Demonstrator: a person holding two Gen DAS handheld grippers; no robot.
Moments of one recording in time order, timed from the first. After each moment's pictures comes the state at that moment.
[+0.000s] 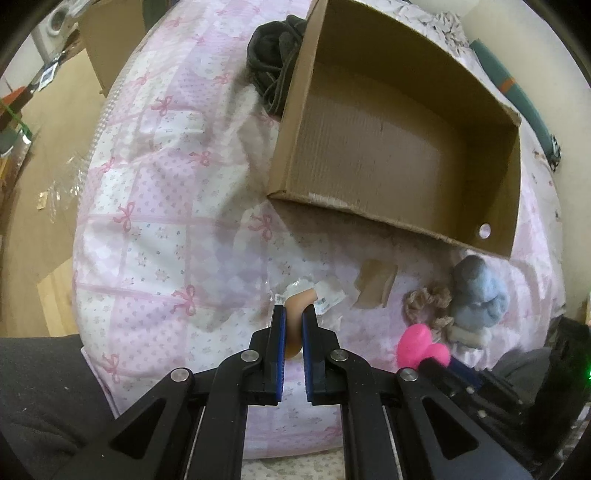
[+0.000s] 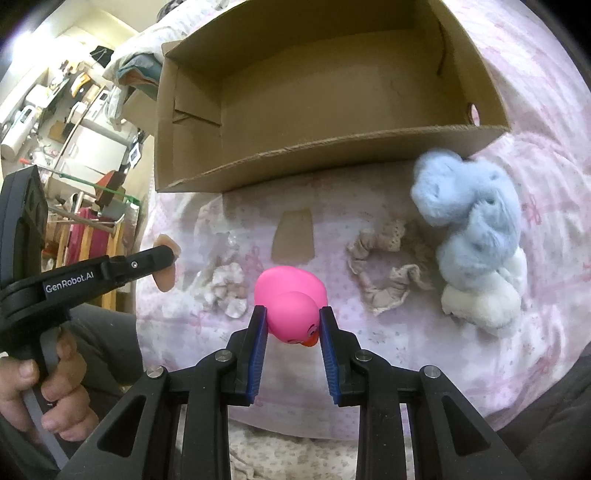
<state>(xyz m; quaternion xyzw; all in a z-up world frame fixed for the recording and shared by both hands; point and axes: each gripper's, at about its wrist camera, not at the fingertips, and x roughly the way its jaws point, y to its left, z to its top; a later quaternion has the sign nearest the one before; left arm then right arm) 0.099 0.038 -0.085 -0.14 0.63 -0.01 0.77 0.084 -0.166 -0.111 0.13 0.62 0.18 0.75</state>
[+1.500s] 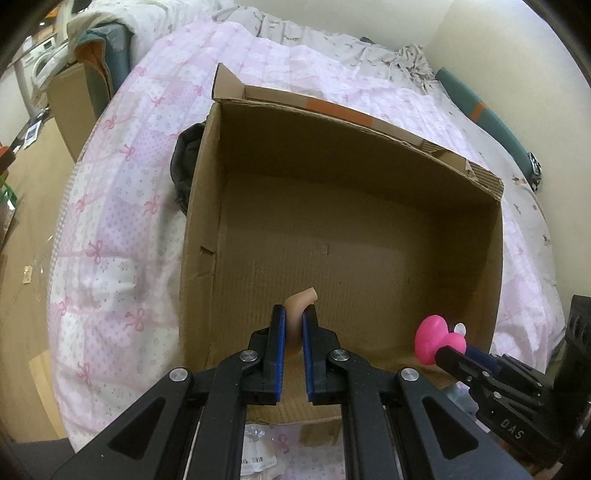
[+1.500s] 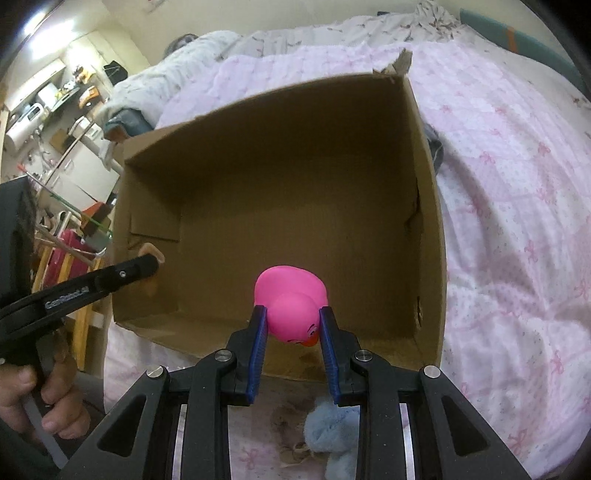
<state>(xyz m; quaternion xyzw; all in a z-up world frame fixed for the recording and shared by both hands) 0.205 0.001 -0.065 -0.12 0.53 -0.04 0.84 0.190 -0.213 -0.079 0.08 0.54 0.16 0.82</state>
